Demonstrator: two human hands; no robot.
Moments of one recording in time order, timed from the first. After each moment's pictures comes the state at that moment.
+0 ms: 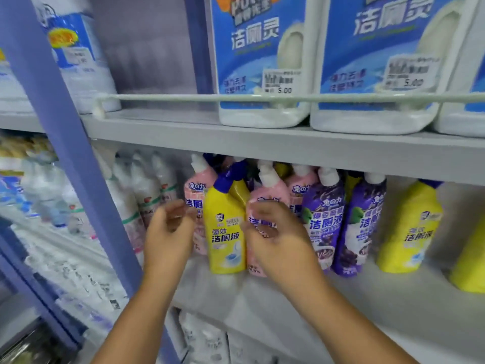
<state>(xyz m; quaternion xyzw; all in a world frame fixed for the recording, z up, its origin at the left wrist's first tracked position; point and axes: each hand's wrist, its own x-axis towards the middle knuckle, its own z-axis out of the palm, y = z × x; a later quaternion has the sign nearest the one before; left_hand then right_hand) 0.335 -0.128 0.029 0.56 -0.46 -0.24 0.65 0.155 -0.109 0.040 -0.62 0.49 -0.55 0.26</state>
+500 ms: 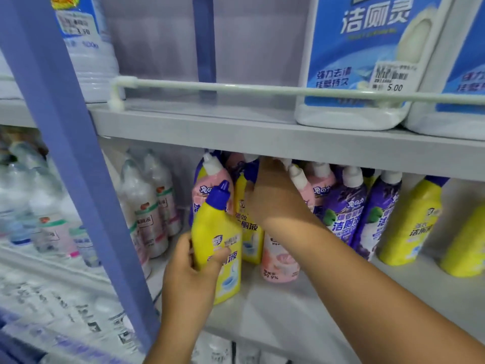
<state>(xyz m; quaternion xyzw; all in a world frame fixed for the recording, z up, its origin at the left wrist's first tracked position) 0.362 -0.130 -0.014 0.56 -0.49 -0.35 0.57 0.222 -0.175 0.110 -0.69 0.68 -0.26 0.02</state>
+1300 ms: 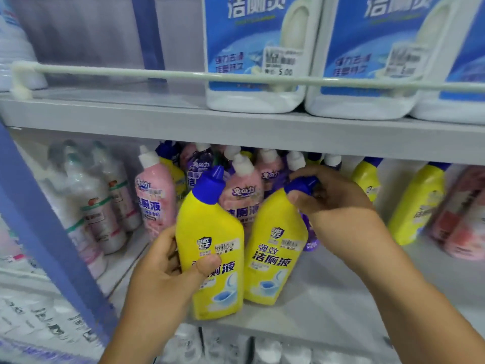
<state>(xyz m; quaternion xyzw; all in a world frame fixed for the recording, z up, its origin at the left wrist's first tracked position) 0.327 -0.077 0.020 0.43 -0.55 -0.47 0.54 0.092 -0.071 0.102 -0.56 0.61 -0.52 0.20</state>
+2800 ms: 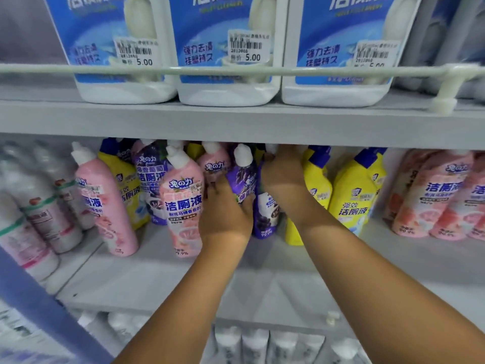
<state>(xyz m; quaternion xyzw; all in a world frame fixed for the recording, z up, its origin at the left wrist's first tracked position) 0.131 -0.139 0.021 0.59 -0.68 -0.15 0.41 0.012 -0.152 0.082 -0.51 0.71 -0.48 0.07</state>
